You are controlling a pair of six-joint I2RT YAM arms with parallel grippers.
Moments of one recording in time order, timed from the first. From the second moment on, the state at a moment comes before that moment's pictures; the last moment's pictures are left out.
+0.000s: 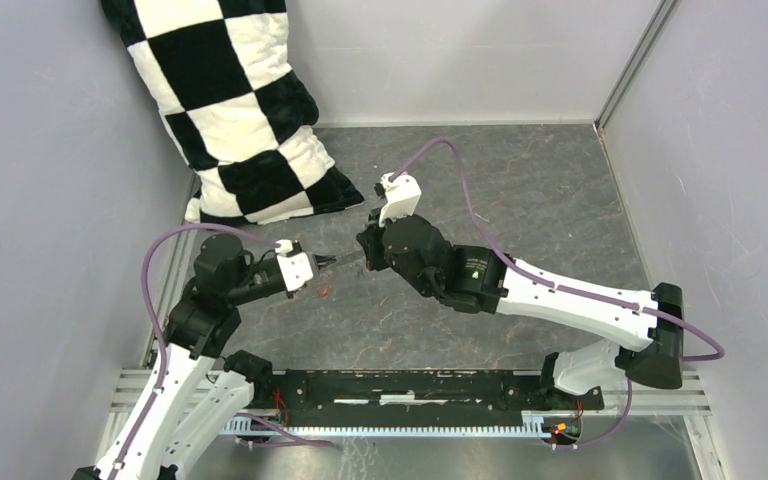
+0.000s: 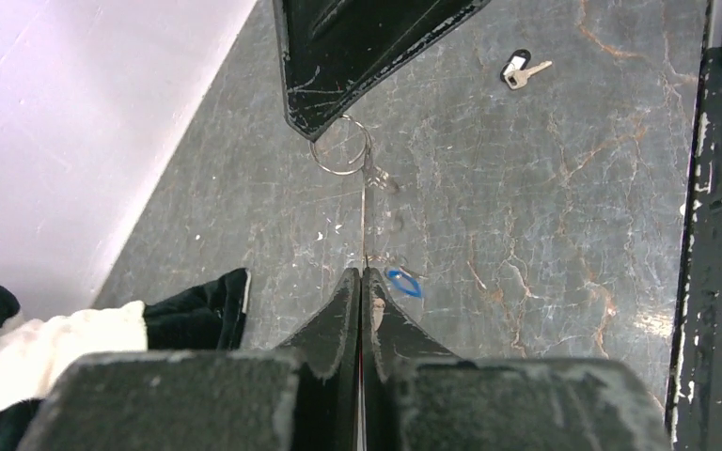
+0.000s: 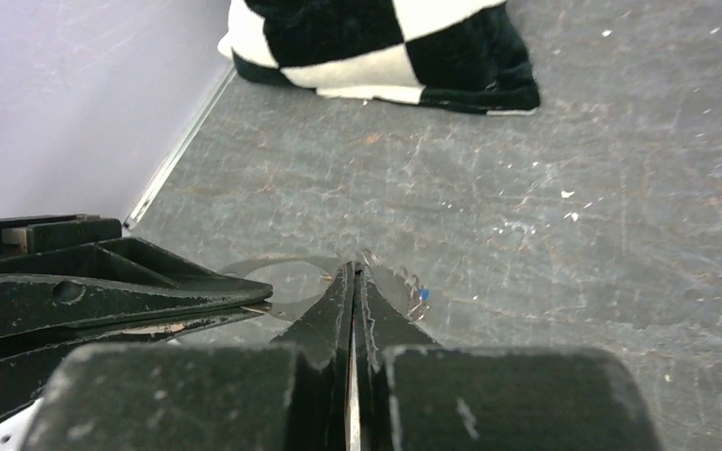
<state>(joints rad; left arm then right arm) -0.37 0.58 0.75 -0.44 0.72 0.60 1.23 1.41 1.35 -0.29 0.60 0.50</state>
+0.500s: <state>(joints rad) -0.37 0.47 0.71 -0.53 0.80 0.78 1.06 1.38 1.25 -0.35 0.24 0.64</state>
